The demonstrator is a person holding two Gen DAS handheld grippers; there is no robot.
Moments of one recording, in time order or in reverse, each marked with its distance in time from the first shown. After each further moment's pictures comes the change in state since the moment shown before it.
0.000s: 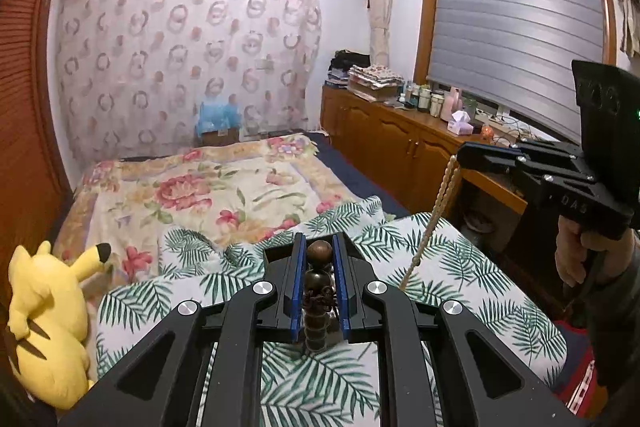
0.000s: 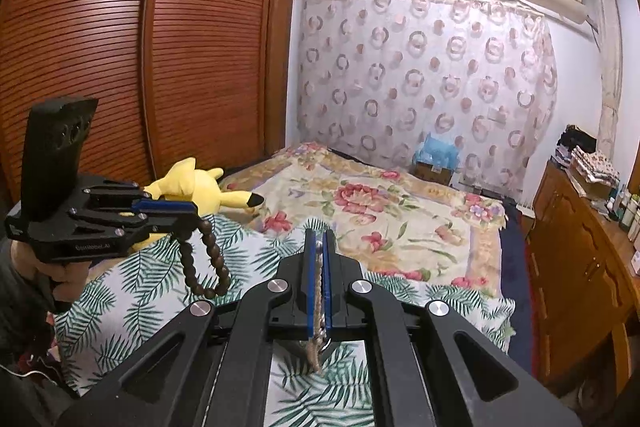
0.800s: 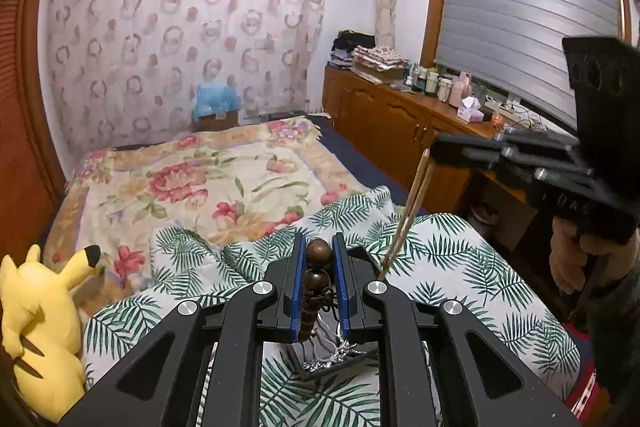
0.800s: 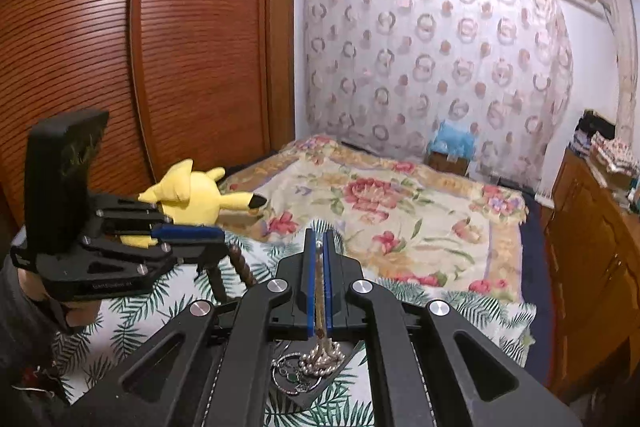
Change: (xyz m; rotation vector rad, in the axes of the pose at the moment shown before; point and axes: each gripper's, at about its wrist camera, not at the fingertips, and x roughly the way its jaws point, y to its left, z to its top) left arm 0.070 0.014 0.020 -0.004 0.078 -0.002; right arm 0.080 -0.031 0.009 0.050 0.076 0.065
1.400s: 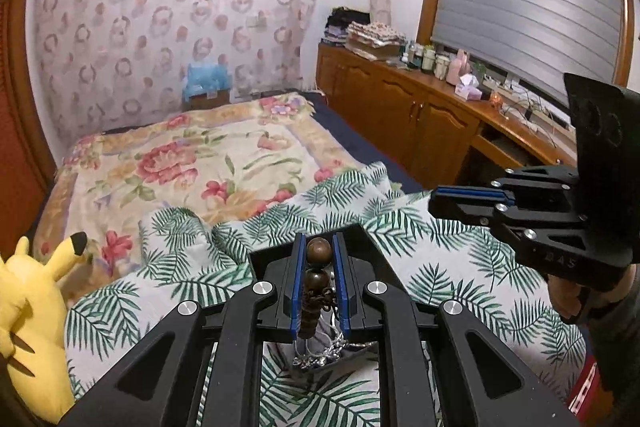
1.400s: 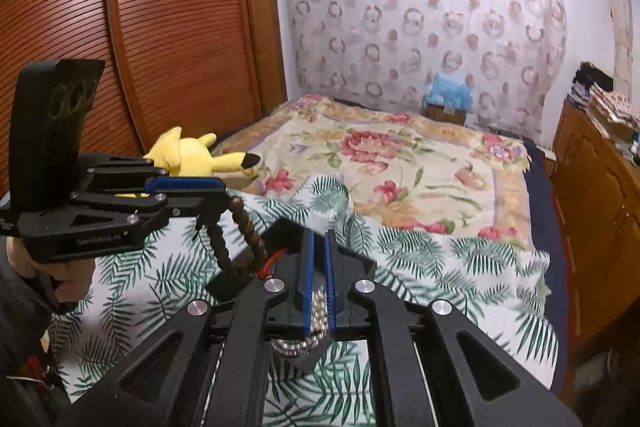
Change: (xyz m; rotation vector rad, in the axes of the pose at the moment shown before) left arm 0.038 -0.007 -0.014 0.012 0.088 -0.021; right arm 0.025 -0.007 -0.061 0.091 0.113 -0.011
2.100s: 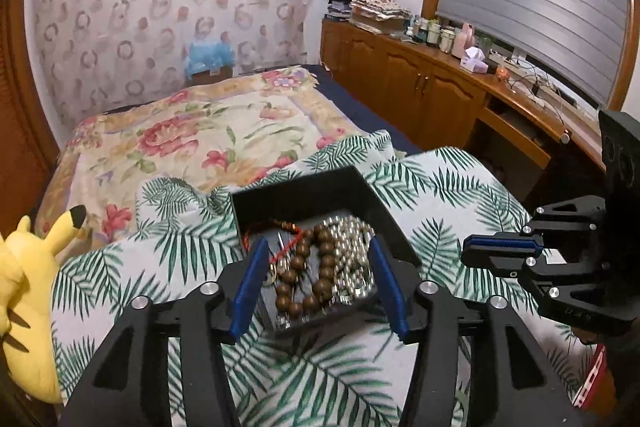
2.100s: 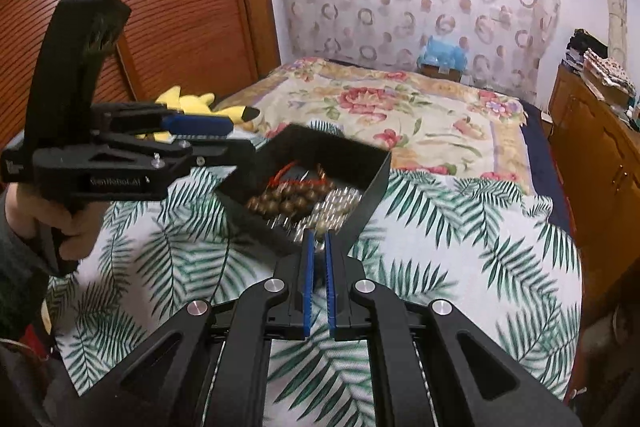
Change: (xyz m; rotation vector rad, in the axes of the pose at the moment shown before) left arm 0.010 -0.017 -0.043 0.004 0.075 0.032; right arm -0.005 0.023 -0.081 0.030 0.111 -0.009
